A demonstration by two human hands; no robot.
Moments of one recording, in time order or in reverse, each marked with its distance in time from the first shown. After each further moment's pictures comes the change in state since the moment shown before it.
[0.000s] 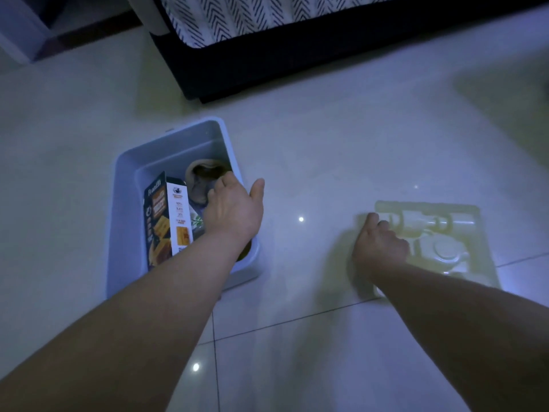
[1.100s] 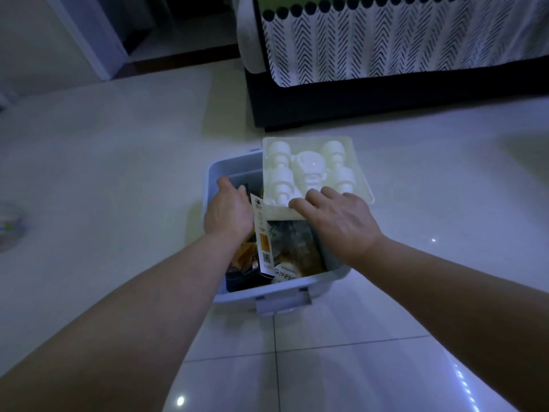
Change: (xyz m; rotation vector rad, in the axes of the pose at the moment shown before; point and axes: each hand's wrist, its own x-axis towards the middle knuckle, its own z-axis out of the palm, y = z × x) left_hand 0.023 -0.130 -0.084 -0.255 0.193 -0.128; right_hand -0.093 -0.171 -0.098 -0.246 0.467 -1.024
